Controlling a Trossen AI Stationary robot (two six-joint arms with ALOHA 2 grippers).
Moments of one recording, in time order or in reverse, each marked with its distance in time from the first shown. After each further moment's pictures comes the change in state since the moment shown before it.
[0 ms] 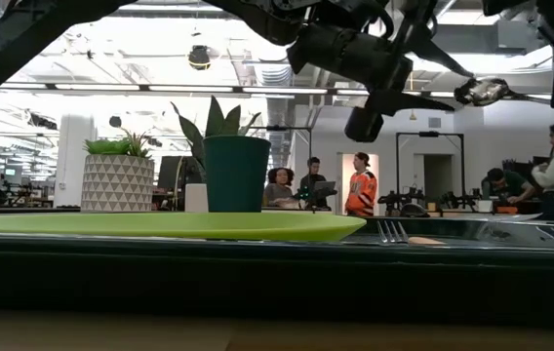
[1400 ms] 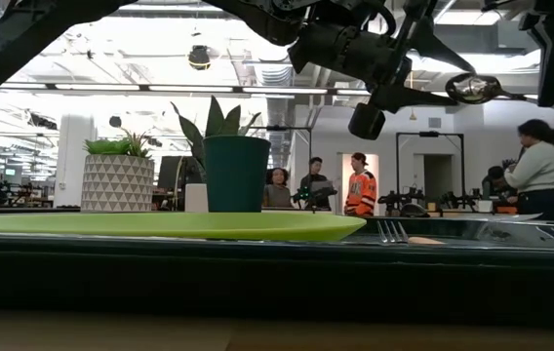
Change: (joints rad) left arm -0.002 0.000 0.000 0.041 -0.016 -0.062; right arm -0.005 0.000 0.000 -0.121 0.098 -0.159
